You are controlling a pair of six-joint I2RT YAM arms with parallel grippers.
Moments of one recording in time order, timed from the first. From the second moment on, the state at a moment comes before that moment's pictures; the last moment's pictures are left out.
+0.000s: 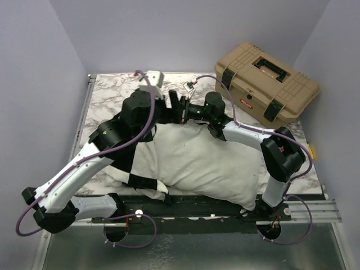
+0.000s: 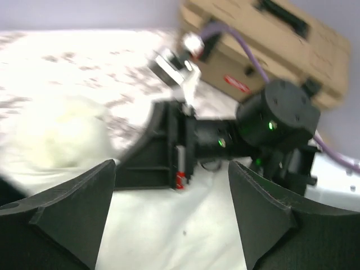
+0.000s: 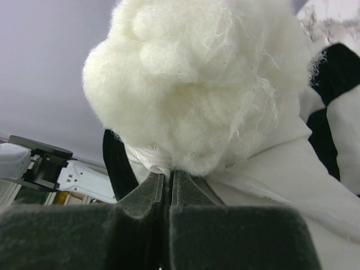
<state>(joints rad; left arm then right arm) -0.87 1.19 1.47 -0.59 -0.29 -0.42 0.66 1.77 1.15 0.72 -0.73 1.05</state>
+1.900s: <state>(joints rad) -0.12 1.14 1.14 -0.68 0.09 -0.49 0.75 1.99 1.72 -0.11 -0.68 0.62</state>
